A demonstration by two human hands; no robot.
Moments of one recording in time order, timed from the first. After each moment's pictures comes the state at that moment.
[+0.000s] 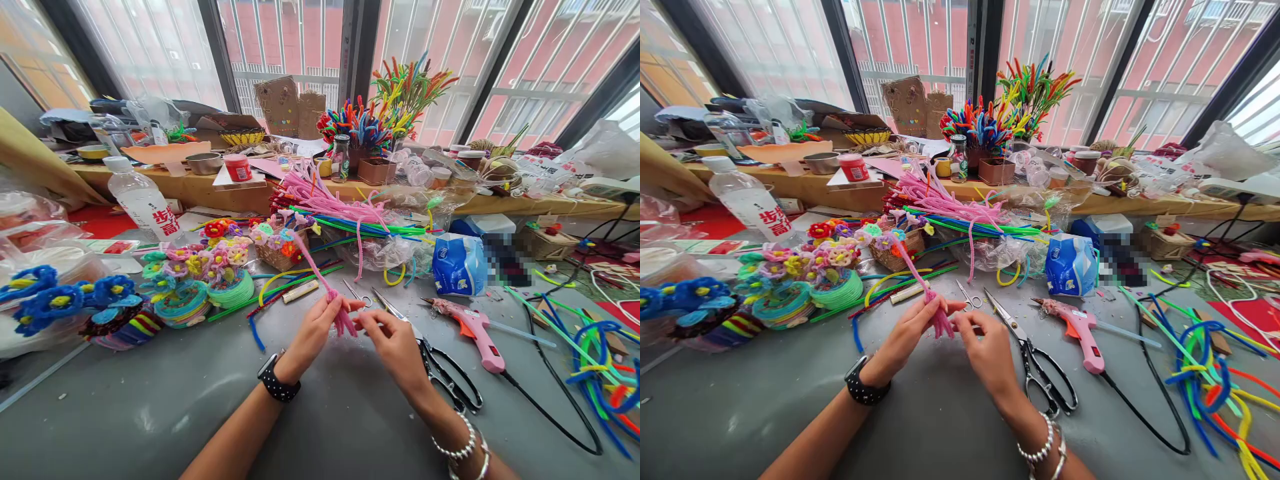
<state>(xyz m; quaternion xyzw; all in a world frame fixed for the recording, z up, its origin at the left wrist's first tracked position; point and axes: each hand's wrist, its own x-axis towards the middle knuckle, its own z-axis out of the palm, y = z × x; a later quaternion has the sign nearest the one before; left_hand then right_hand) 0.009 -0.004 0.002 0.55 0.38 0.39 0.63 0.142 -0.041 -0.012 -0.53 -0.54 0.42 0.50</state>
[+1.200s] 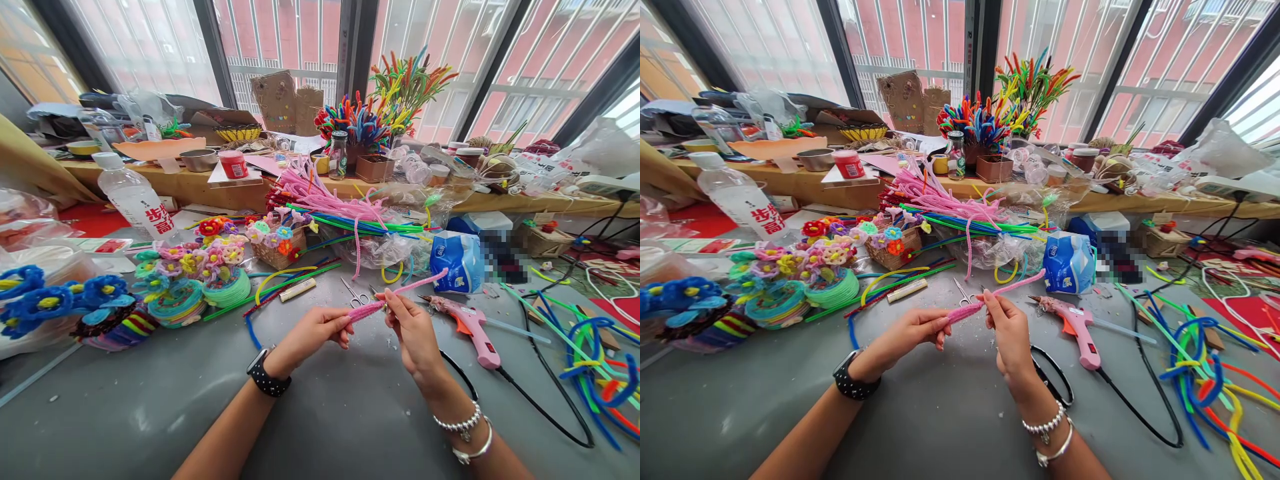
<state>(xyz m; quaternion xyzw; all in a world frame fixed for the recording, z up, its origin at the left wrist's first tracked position) 0.001 0.004 -0.004 0.57 0.36 0.24 0.70 0.164 -0.026 -0.014 -0.52 -0.31 0.47 0.64</state>
